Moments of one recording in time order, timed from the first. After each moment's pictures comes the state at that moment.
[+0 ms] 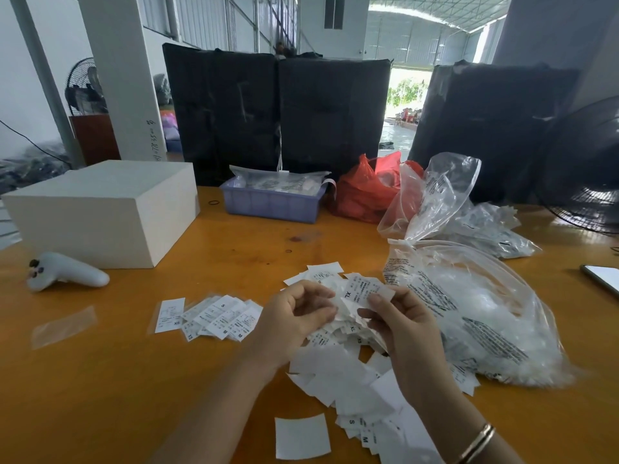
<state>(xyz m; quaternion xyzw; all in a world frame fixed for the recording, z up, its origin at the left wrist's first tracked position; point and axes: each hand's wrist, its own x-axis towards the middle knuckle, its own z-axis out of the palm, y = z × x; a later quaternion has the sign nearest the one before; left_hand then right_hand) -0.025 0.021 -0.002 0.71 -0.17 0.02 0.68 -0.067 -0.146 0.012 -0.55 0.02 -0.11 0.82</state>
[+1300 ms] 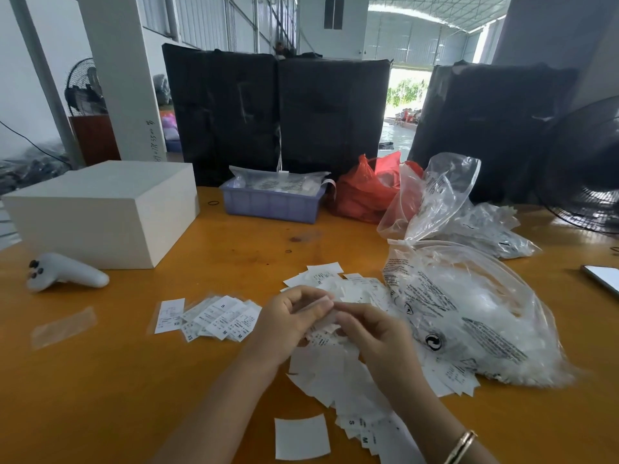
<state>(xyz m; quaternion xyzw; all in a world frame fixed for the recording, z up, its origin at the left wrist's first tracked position) -0.028 0.019 0.003 0.73 -0.11 0.01 0.67 -0.069 -0.128 -0.002 -0.78 -0.07 -0.15 0.60</state>
